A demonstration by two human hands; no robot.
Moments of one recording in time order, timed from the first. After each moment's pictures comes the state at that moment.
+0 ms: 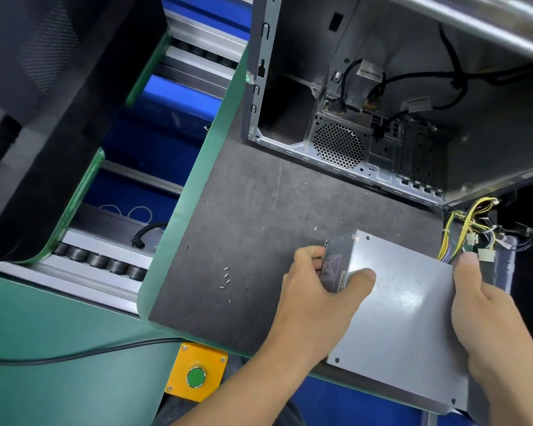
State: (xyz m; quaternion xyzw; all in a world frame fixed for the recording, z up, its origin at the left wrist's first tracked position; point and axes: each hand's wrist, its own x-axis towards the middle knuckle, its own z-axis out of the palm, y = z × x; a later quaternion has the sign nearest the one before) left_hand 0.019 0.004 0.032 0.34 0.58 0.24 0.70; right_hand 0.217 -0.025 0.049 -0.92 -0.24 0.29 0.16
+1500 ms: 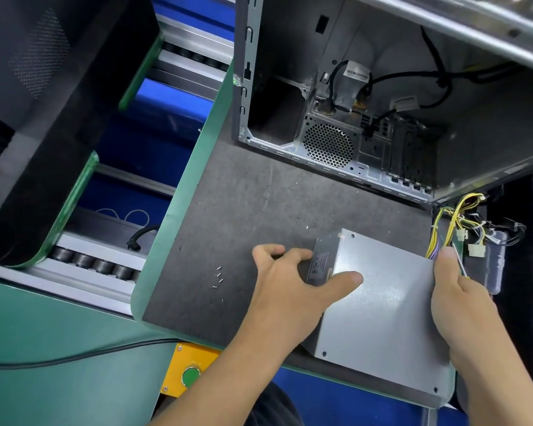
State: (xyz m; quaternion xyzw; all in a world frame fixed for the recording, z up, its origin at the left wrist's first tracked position) left_hand 0.003 0.012 0.022 0.44 0.61 0.18 0.64; right_hand 0.200 -0.015 0.060 -0.91 -0.25 0.29 0.16
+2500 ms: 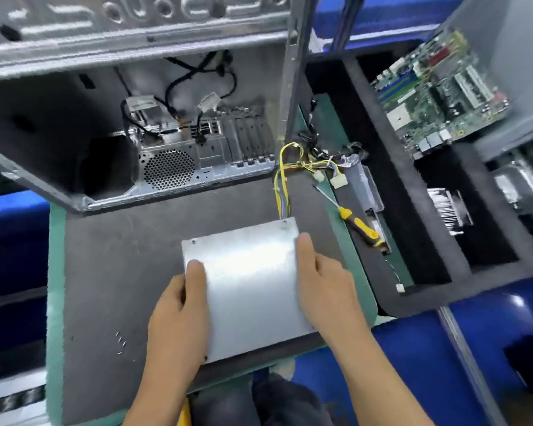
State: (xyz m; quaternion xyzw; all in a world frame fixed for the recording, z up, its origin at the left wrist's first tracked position) left_hand 0.032 -0.006 0.042 0.51 0.68 0.14 0.51; right_hand 0.196 -0.073 0.038 -0.86 -0.21 0.33 0.33
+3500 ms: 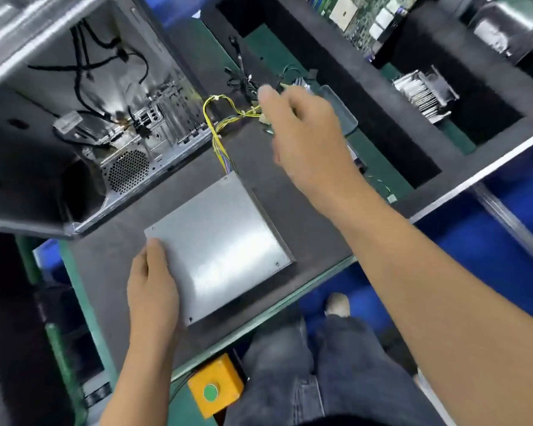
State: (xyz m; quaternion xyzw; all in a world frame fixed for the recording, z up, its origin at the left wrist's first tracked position) left_hand 0.032 0.005 0.038 0.57 0.67 0.17 0.45; right_hand 0.266 -0.061 0.093 -0.71 -0.21 0.25 0.62
